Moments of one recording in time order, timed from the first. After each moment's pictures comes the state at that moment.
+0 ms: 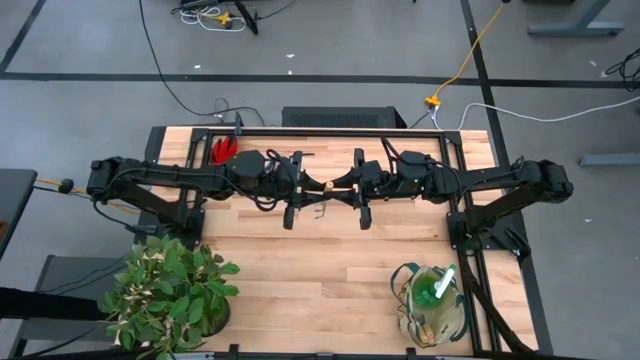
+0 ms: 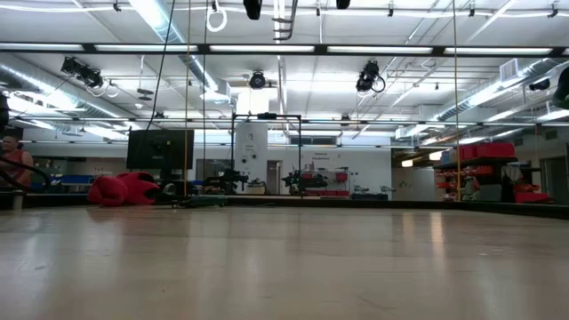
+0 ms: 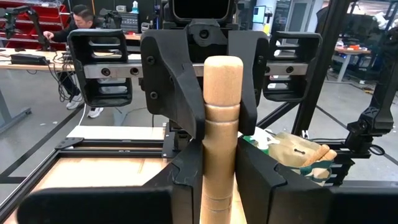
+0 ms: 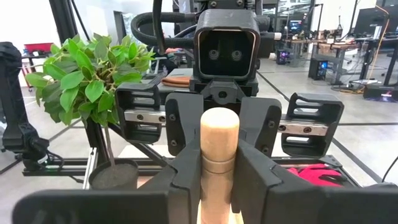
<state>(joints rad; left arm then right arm) 0.03 1.34 1.04 0.27 0.09 -0.06 0.02 1.34 1.07 0.27 -0.07 0.04</state>
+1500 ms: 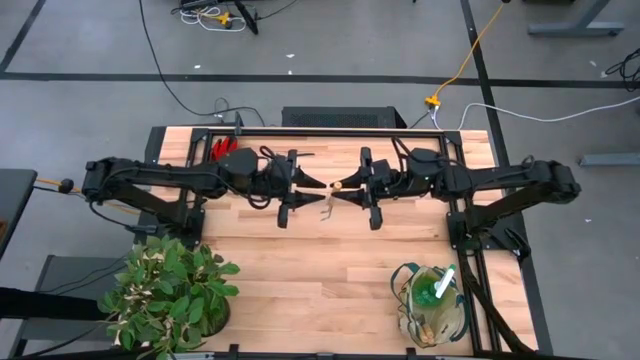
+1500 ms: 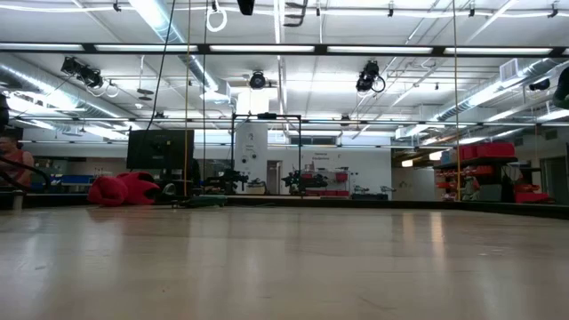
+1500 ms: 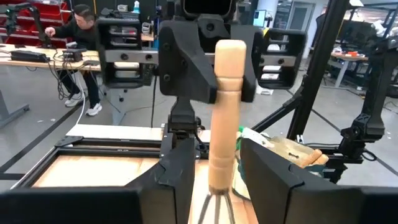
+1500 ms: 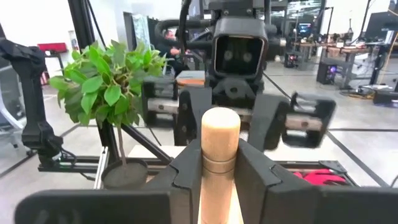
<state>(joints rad) 0.03 1.28 1.04 0.23 0.09 -0.09 0.02 1.27 1.07 0.21 -0.10 0.02</state>
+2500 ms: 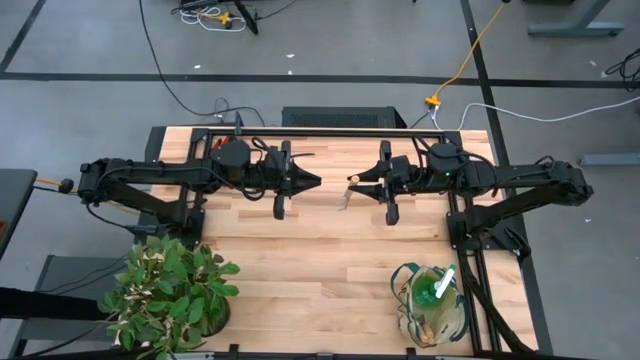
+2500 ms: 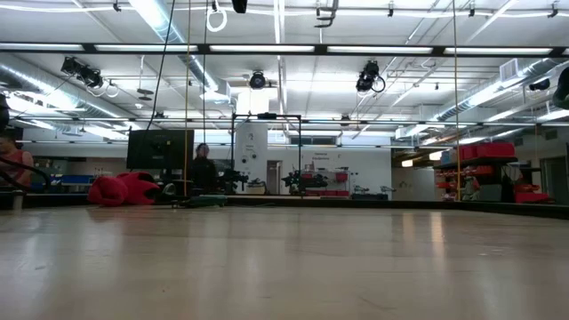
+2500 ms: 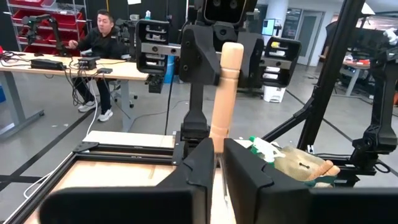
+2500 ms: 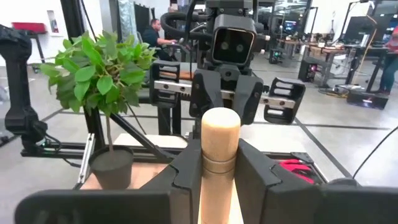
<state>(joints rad) 0.07 1.24 1.04 0.21 0.09 -0.09 0.02 1.14 1.07 0.03 -0.04 -0.04</state>
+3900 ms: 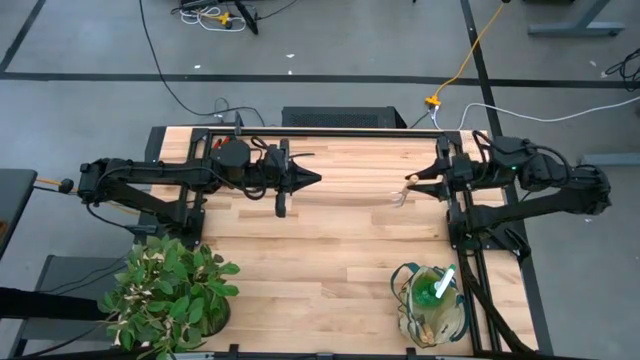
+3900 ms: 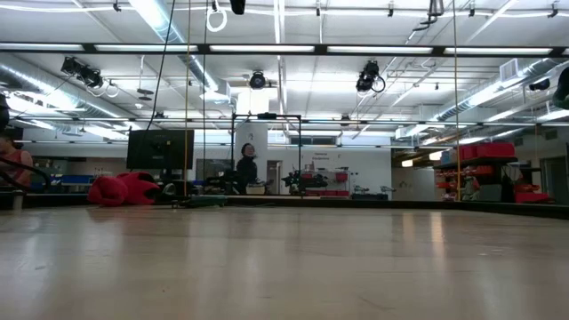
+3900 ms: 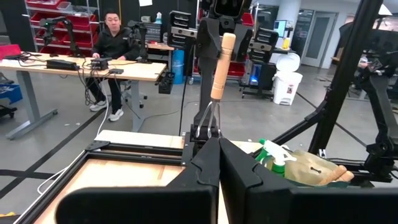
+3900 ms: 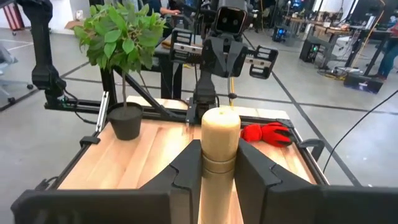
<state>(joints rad) 0.07 1.24 1.04 0.21 0.04 -0.09 0.02 0.73 1.07 -0.50 -0.04 -0.10</state>
